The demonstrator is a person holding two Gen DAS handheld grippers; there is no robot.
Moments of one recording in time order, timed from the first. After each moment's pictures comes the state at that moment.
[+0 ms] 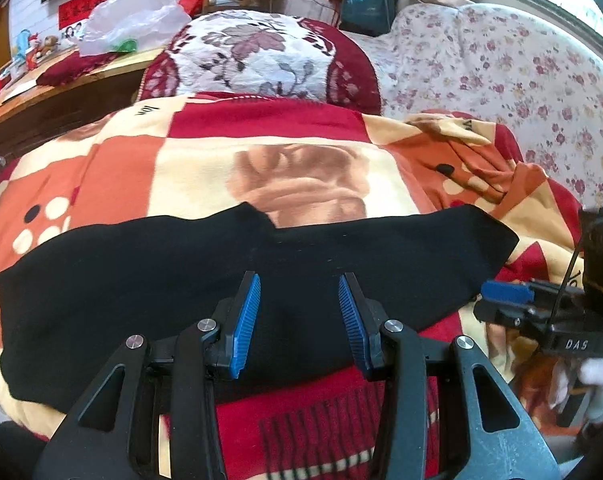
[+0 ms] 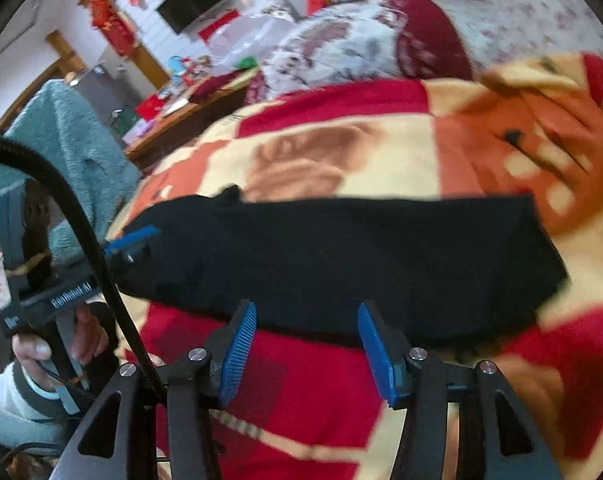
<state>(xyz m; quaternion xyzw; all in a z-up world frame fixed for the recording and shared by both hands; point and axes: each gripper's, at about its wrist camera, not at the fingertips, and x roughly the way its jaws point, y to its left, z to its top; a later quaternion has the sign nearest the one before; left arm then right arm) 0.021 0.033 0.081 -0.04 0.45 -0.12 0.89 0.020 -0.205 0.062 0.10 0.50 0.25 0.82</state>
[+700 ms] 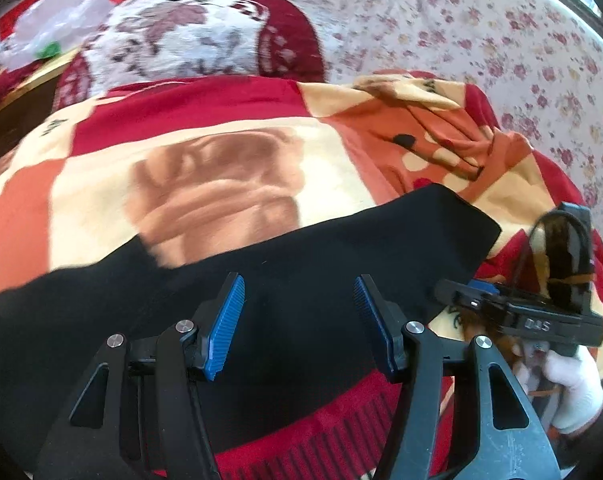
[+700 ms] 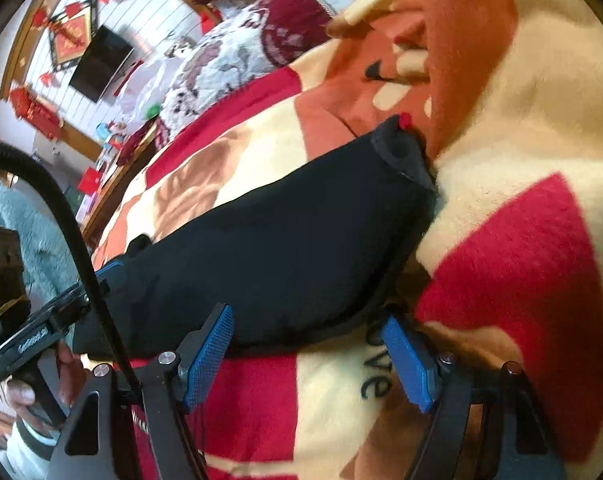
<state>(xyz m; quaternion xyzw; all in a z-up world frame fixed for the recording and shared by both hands) 0.076 -0.027 0.064 -0.01 0.49 -0.21 0.84 0.038 -0.270 0.017 0.24 0.51 0.13 0.82</state>
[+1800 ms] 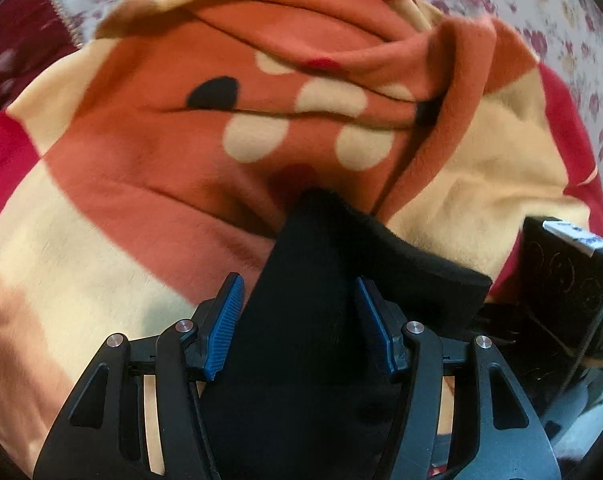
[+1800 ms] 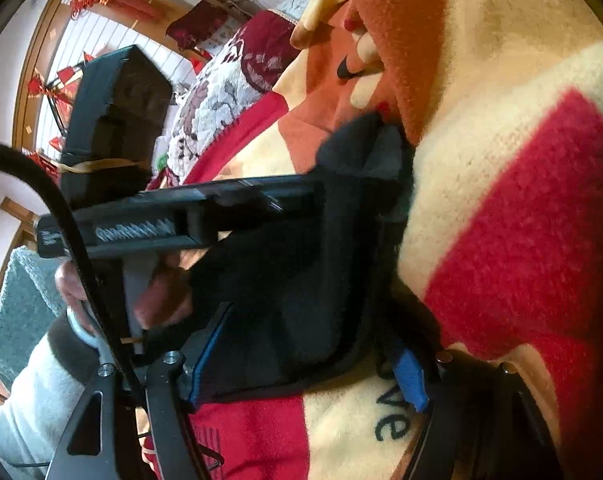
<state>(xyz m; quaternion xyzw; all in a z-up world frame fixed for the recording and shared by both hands) 0.186 -0.204 0.000 0.14 0.57 -0.47 0.66 0.031 -0.286 -0.007 0.35 0.45 0.15 0.81</state>
